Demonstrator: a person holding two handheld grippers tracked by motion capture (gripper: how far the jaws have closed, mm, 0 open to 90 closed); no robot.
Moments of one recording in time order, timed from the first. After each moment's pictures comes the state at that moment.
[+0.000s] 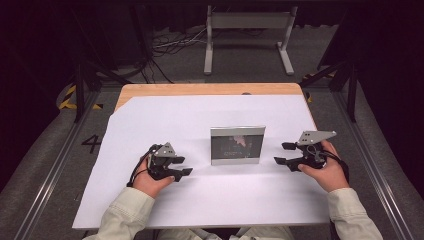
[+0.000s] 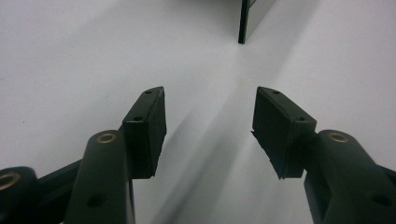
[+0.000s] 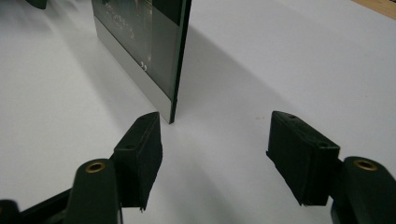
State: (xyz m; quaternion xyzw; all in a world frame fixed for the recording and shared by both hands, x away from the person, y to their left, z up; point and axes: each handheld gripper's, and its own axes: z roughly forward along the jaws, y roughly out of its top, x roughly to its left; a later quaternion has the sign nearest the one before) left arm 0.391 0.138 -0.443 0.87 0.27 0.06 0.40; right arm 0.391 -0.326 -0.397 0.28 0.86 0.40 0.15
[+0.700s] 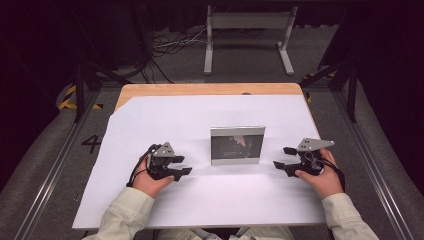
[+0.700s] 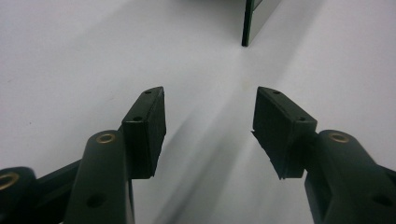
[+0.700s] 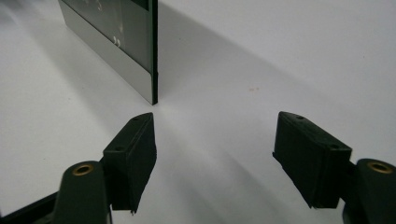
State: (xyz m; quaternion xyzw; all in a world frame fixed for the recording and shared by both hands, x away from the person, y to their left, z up) left arm 0.392 0.140 -0.444 0.87 0.27 0.06 0.41; right arm 0.384 -0.329 -0.428 0.33 0.84 0.41 0.17
